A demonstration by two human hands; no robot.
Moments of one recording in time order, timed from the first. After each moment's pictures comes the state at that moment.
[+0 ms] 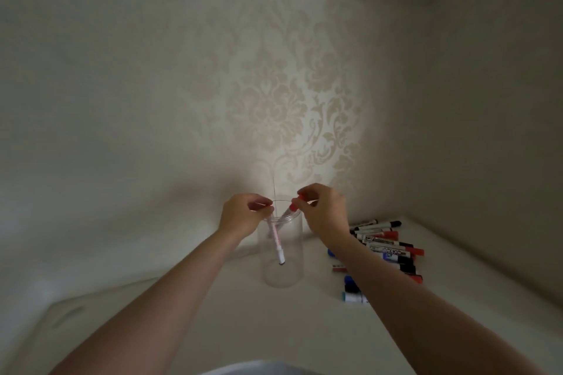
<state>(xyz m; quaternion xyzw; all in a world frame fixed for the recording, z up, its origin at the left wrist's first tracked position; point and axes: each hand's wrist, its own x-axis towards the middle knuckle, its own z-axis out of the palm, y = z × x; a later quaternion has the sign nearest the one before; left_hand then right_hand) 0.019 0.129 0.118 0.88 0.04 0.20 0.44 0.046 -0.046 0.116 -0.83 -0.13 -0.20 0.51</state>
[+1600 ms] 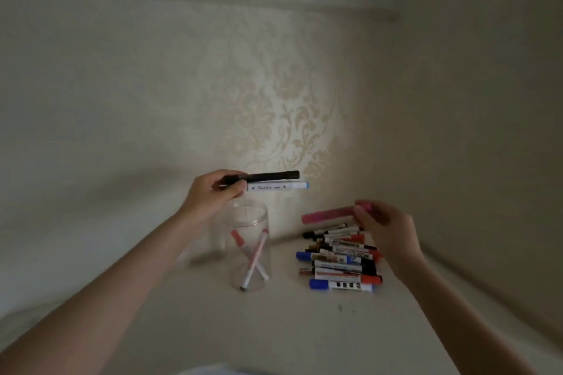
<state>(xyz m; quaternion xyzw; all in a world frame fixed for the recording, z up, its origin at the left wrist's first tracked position) -0.002 0.107 0.166 0.77 -0.07 0.22 0.59 0.004 -0.209 0.113 -0.77 -0.09 -0.22 0.60</state>
